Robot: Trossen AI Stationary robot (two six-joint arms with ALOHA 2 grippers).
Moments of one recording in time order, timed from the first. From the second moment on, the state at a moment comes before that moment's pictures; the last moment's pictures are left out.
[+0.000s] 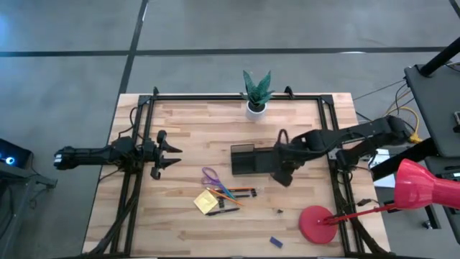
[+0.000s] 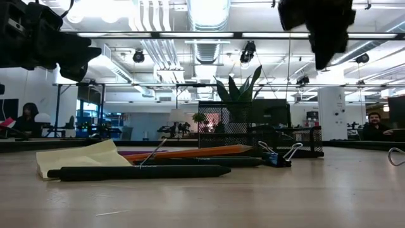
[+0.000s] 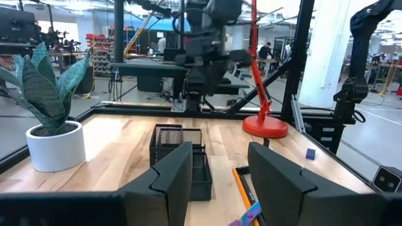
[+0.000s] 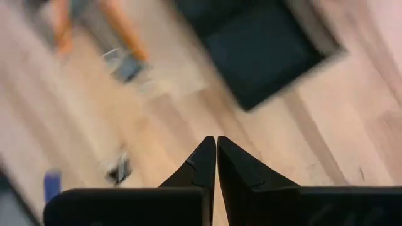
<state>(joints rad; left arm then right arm) 0.01 0.06 0.00 0.07 0.05 -0.07 0.19 1.41 1.19 -1.08 0.00 0.70</state>
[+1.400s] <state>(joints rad) 0.01 0.06 0.00 0.07 0.05 -0.07 0.53 1.73 1.10 -0.72 -0.17 0.52</state>
